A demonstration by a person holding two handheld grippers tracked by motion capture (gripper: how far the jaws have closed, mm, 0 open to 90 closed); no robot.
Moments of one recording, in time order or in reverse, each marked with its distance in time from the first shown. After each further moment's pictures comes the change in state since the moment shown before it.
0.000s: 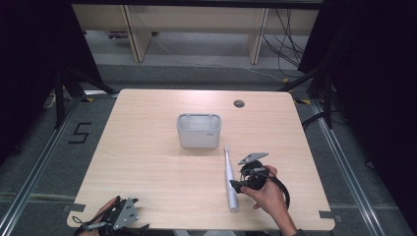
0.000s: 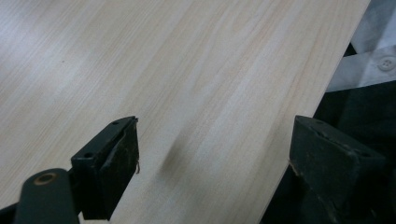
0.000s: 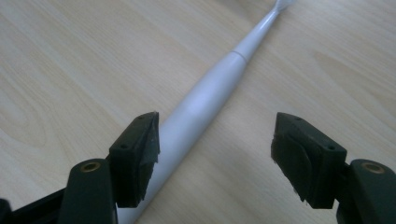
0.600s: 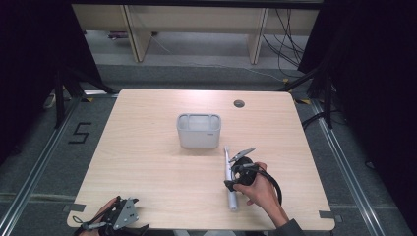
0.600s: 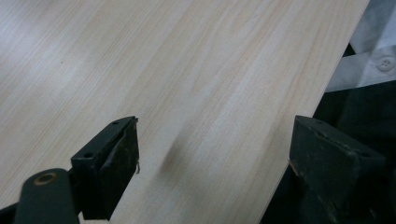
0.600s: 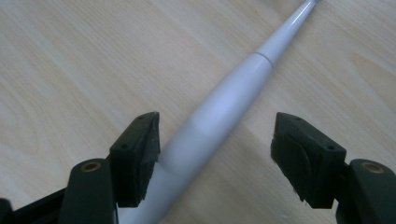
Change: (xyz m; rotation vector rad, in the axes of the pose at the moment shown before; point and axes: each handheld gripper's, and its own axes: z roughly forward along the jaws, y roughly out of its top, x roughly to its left) left arm 0.001 0.001 -0.001 0.020 -0.011 0.027; right arm 0.007 0.018 0.020 0.146 0.014 0.001
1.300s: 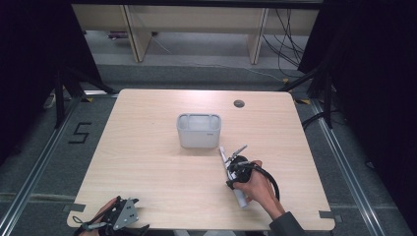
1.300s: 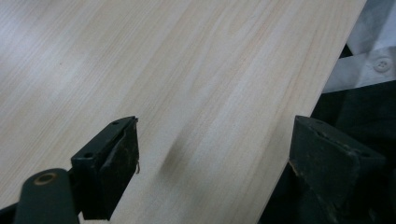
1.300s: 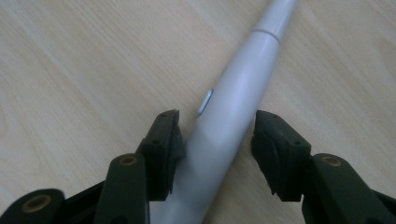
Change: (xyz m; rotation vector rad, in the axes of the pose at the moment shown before) left arm 0.000 0.000 0.000 -0.001 0.000 0.001; right arm -0.004 0.009 0.015 0.124 -0.004 -0.069
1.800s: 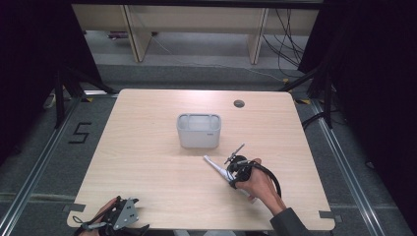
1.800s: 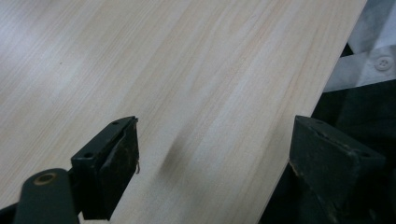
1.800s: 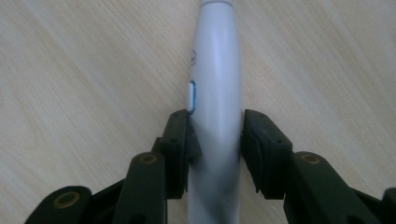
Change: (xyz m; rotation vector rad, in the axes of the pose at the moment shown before) left arm 0.000 0.000 0.000 0.002 -0.004 0.006; right arm -0.005 0.004 0.001 0.061 0.018 -0.091
